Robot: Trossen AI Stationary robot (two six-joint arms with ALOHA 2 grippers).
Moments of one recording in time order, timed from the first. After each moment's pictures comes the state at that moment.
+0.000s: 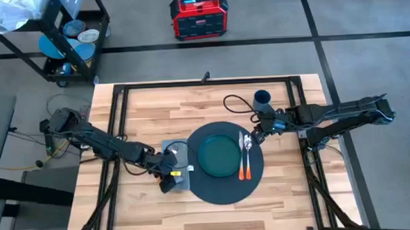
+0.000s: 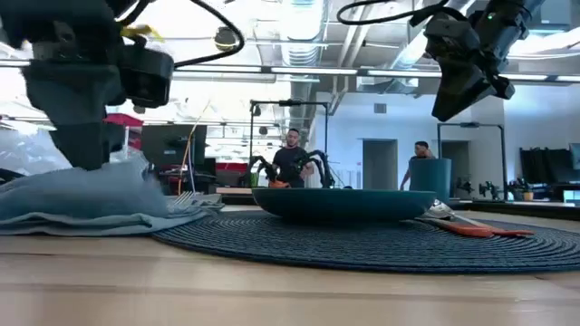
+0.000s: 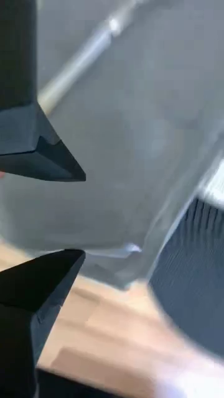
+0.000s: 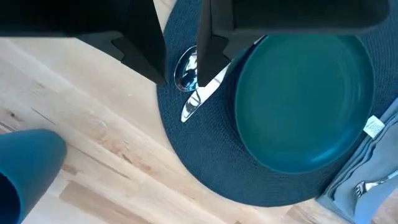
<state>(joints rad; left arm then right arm) -0.36 1.37 0.69 -0.38 -0.01 -0.92 0.03 1.07 0.84 -0.80 0.34 0.86</state>
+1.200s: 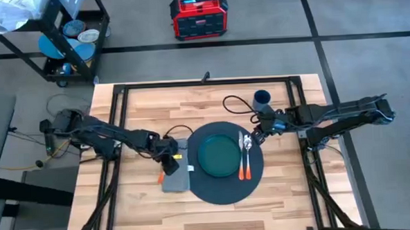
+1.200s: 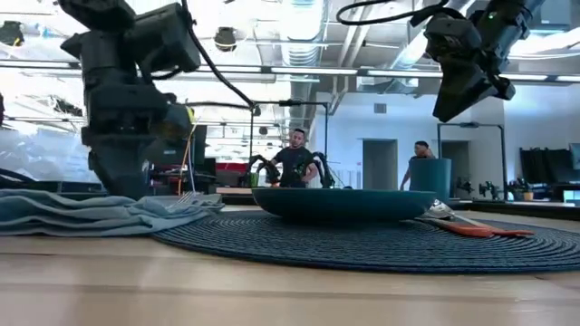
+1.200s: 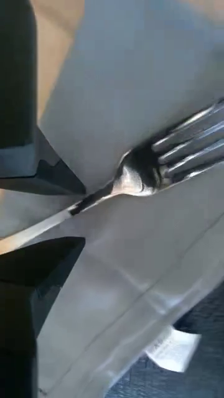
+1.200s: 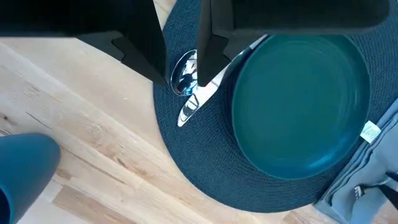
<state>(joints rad) -0.11 1.47 0.68 -0.45 0.05 -0.76 0.03 1.07 0.84 -0.80 0.31 0.86</state>
